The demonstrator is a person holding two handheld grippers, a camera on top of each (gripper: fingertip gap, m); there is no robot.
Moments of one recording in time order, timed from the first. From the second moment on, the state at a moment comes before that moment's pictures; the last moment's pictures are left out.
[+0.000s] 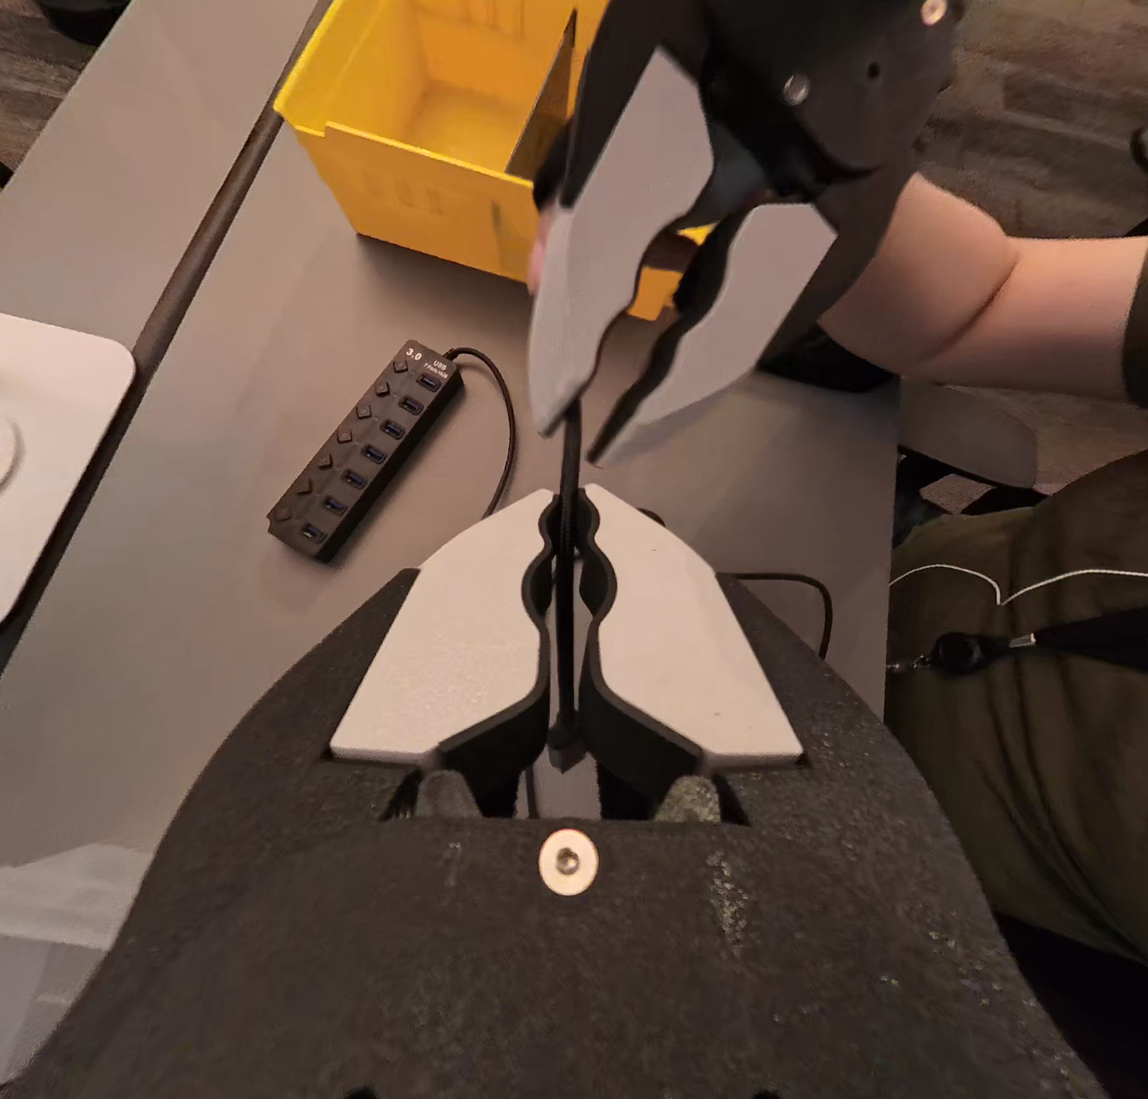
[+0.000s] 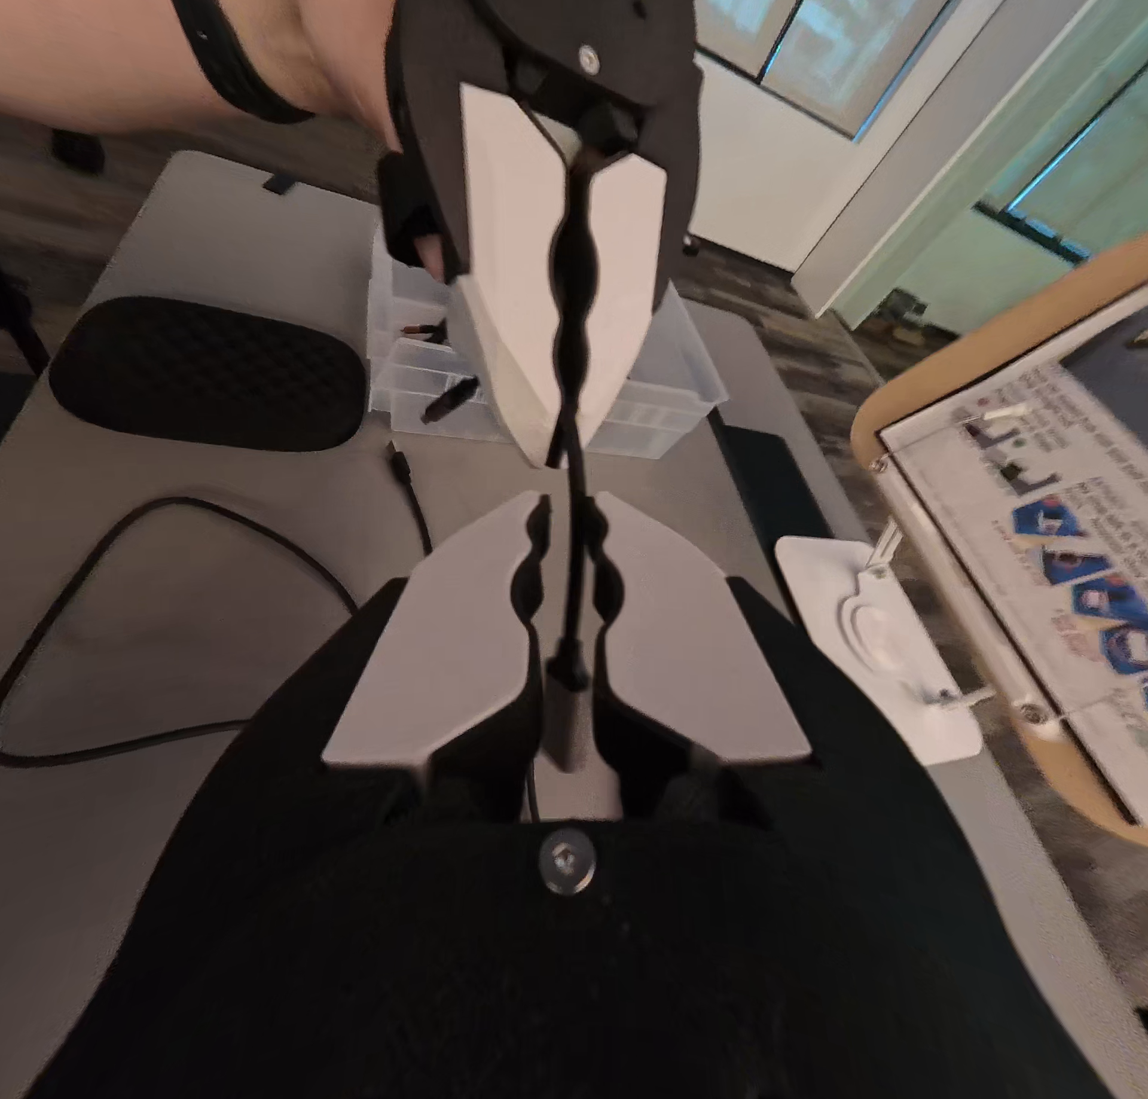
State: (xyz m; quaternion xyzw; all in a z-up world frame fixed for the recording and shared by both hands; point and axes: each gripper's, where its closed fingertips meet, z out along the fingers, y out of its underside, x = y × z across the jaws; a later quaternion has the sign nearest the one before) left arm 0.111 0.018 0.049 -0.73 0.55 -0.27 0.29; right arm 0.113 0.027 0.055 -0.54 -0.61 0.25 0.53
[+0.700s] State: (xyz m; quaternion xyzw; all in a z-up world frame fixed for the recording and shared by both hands) left arm 0.080 0.086 0.036 -0.72 0.54 -0.19 0.39; right arm 0.212 0.027 -0.123 -0.89 -0.28 0.14 0.34
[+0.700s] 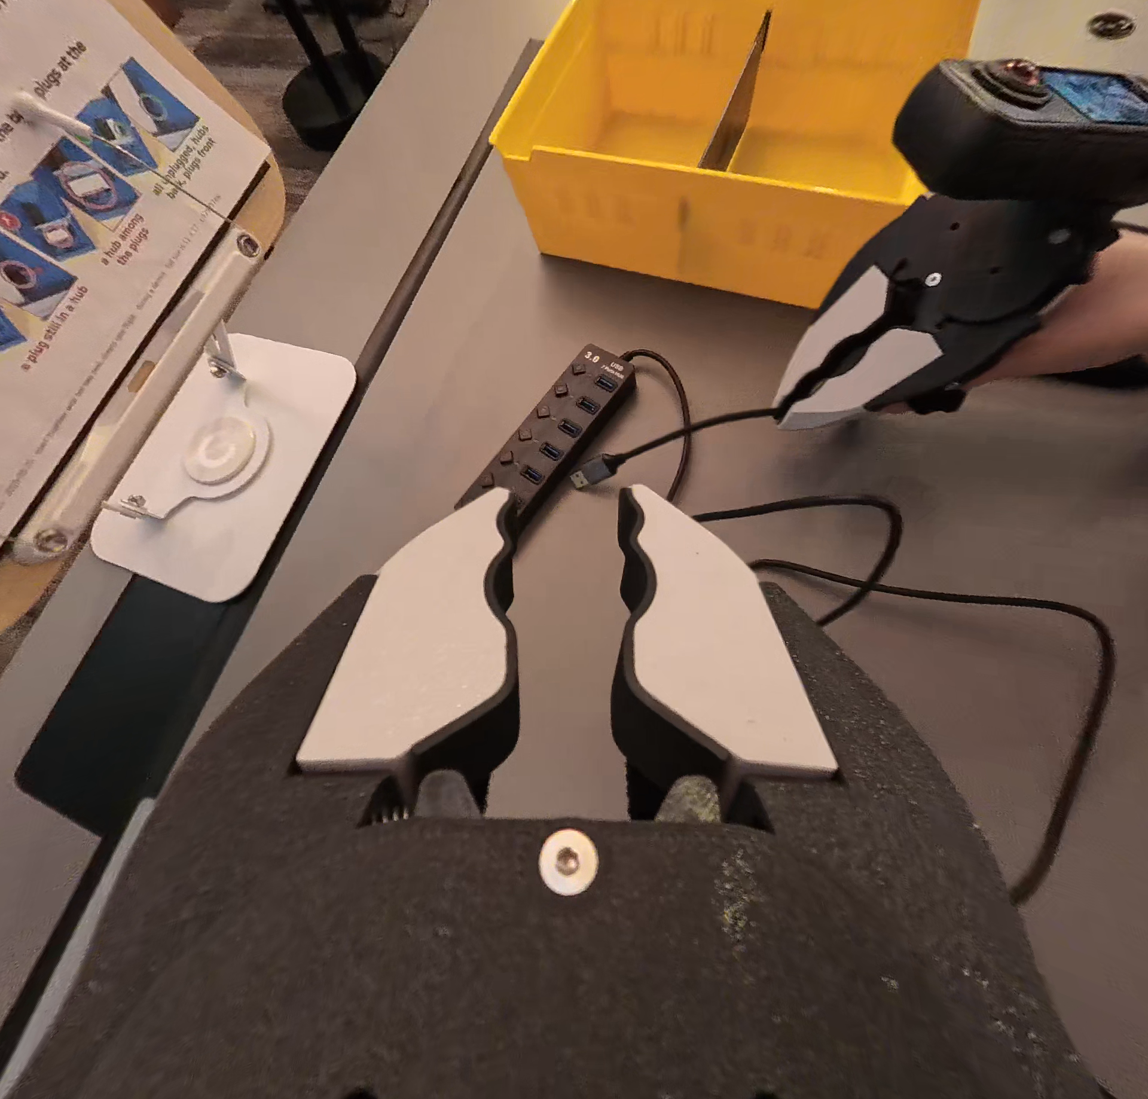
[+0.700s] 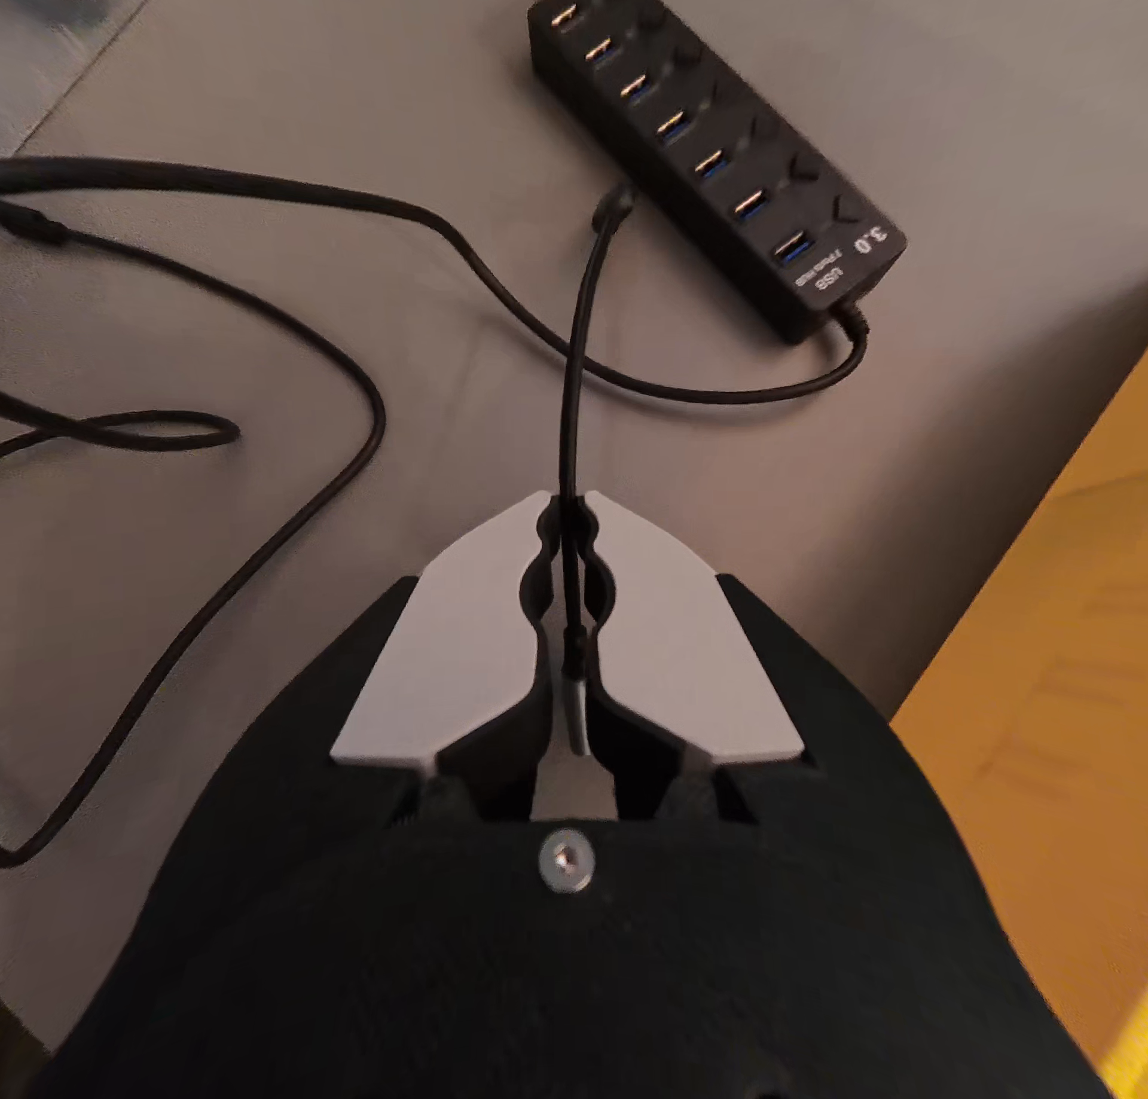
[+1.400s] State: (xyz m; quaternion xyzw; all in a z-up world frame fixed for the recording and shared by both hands) left arm 0.122 0.174 -0.114 -0.69 0.68 -0.05 0.25; right arm 0.213 -0.006 -0.077 -0.82 -0.31 0.29 0.39
